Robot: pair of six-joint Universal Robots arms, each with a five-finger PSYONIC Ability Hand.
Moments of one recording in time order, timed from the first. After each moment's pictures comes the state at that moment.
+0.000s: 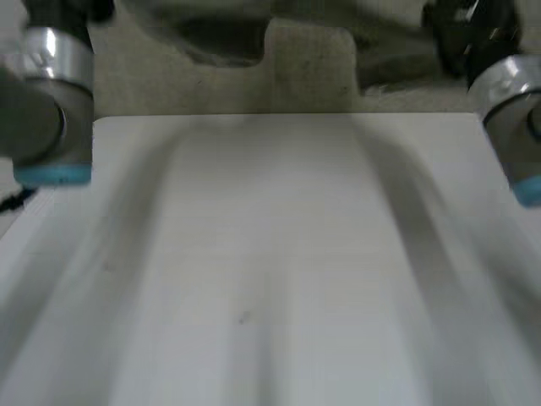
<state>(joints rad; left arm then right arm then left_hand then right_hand) 4.39 -1.97 -1.17 3.83 -1.58 3.28 1.83 -1.15 1.12 -0.31 1.39 2.43 1.20 1.22 1.22 1.22 1.04 0.98 1.18 1.19 1.20 0.98</state>
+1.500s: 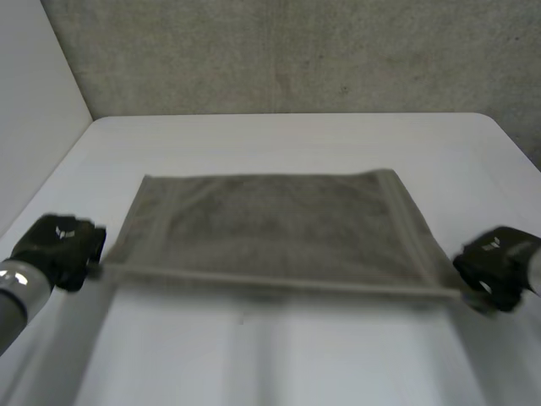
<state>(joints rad) 4.68 -1.60 -2.00 3.16 -1.41 3.81 1.59 -1.35 1.66 0.51 1.37 2.16 1.20 1.22 1.22 1.22 1.04 0.98 1.18 1.18 1.19 0.98</state>
